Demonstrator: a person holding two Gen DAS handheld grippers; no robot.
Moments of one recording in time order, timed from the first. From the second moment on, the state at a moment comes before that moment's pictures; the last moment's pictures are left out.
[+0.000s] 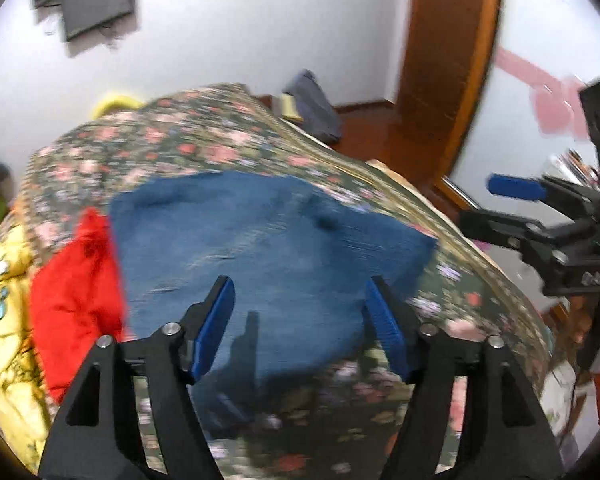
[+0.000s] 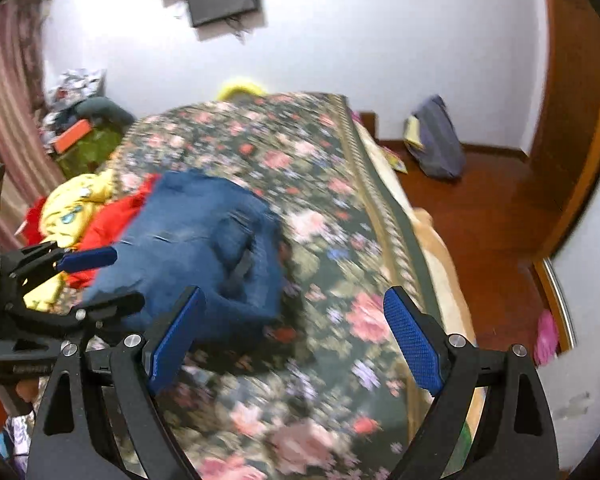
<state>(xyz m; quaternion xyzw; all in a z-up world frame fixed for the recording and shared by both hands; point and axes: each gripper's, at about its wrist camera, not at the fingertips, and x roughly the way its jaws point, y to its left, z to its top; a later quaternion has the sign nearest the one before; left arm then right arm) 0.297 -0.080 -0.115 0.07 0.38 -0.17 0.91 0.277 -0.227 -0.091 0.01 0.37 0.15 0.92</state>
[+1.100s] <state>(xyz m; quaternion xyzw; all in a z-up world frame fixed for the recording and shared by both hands) 0.292 0.029 -0.150 0.05 0.39 -0.03 0.92 0.300 -0.200 -0.102 -0.02 0.42 0.18 0.89</state>
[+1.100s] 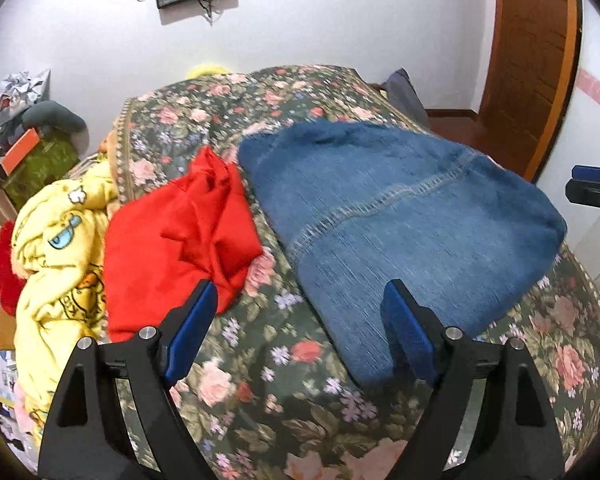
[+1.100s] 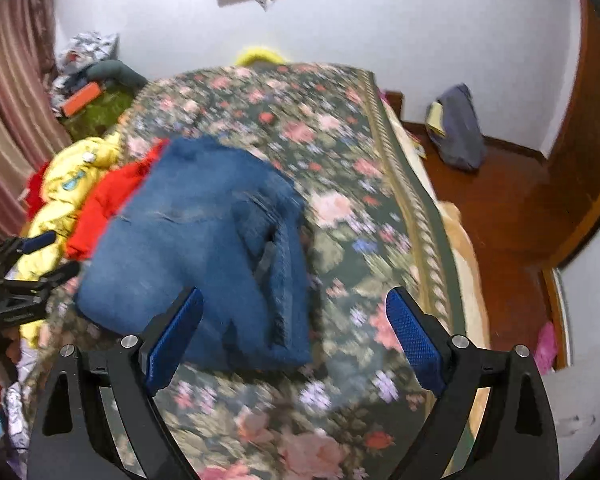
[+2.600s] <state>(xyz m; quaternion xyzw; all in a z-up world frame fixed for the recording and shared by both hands) 0.423 0.020 -0.186 -0.19 0.53 -0.19 0.81 0.413 -0.178 -0.201 0.20 0.60 0.32 0.71</state>
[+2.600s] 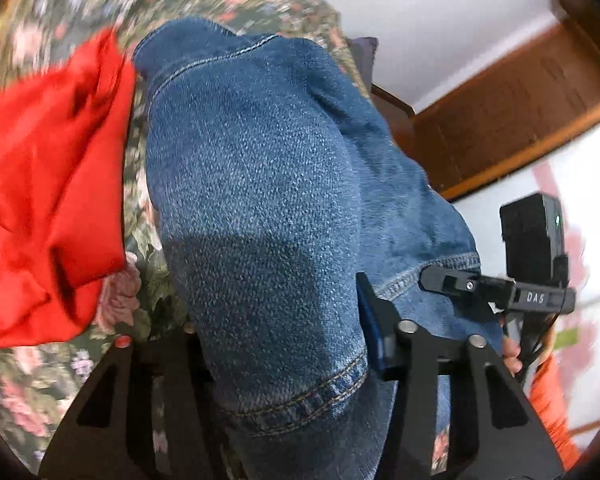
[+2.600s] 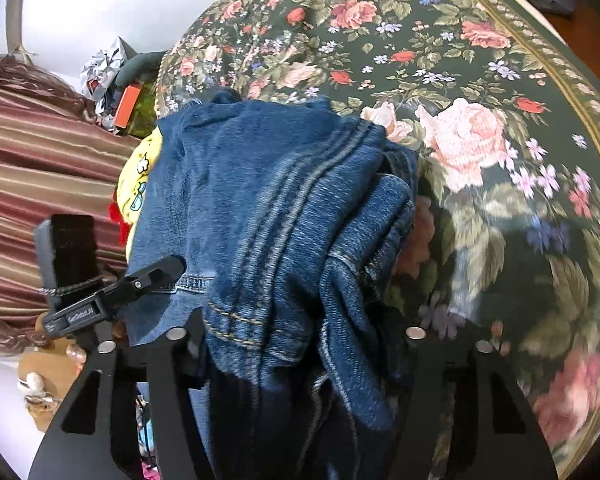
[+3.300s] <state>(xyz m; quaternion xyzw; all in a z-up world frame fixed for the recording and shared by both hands) 0.356 0.159 -0.031 -0.20 0.37 -0.17 0.89 0.369 -0.058 -0.053 0.13 0.46 0.36 0.80</state>
